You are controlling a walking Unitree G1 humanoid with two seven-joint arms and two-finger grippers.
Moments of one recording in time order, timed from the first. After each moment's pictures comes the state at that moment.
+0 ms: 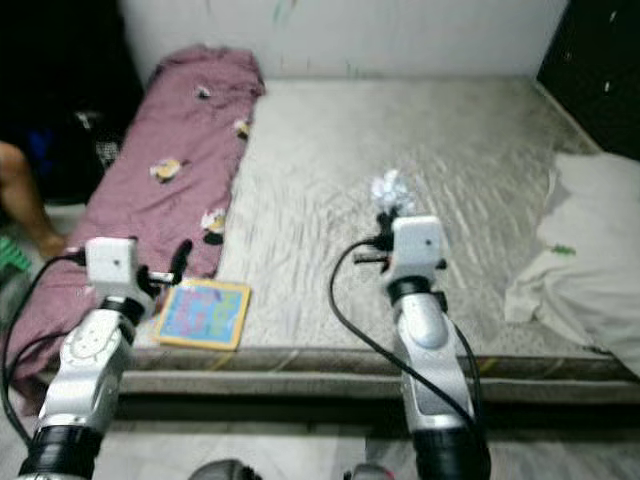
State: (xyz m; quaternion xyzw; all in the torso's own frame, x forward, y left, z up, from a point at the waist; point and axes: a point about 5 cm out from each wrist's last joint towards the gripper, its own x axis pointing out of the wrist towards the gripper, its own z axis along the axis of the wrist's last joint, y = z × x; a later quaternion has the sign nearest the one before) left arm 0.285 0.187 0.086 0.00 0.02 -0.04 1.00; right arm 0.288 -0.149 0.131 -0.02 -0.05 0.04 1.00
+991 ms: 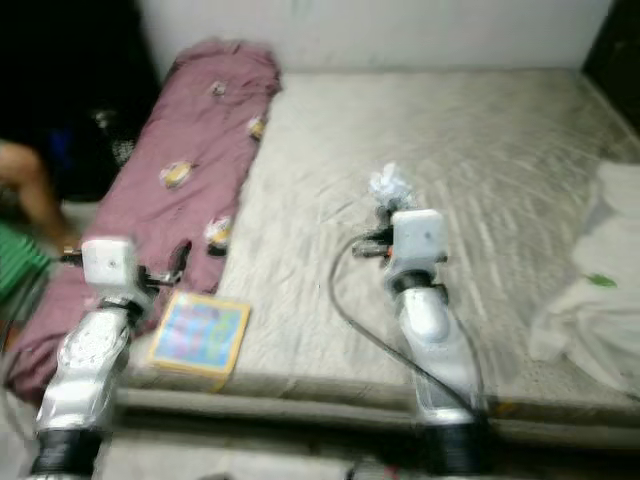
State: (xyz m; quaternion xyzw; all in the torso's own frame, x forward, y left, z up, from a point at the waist) left arm 0.287 0.170 0.089 -0.02 0.01 -0.08 1.00; right arm 0.289 -0.166 0.127 -0.04 -0.04 0.02 1.00
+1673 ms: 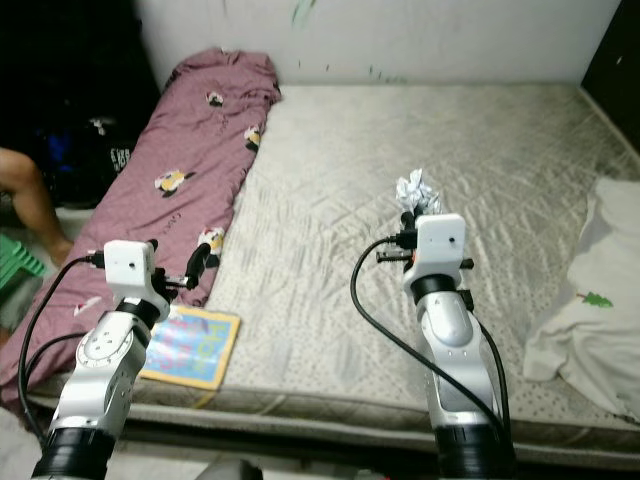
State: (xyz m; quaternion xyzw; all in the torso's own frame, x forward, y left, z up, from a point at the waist) left arm 0.286 0.175 0.086 -0.02 0.03 -0.07 1.00; right arm 0.290 -0.169 0.130 -0.04 -0.04 0.02 1.00
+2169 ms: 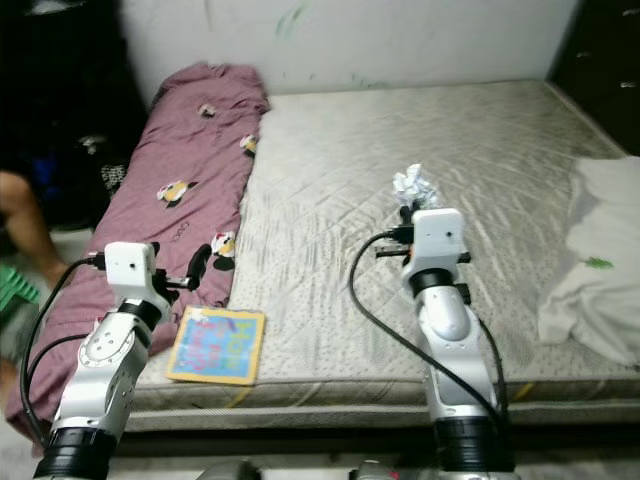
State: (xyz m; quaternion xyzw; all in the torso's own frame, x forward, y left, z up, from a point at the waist) left arm 0.288 0.173 0.086 -0.03 0.03 -0.07 1.00; right arm 0.296 -0.169 0.134 -0.05 -0.05 0.02 1.00
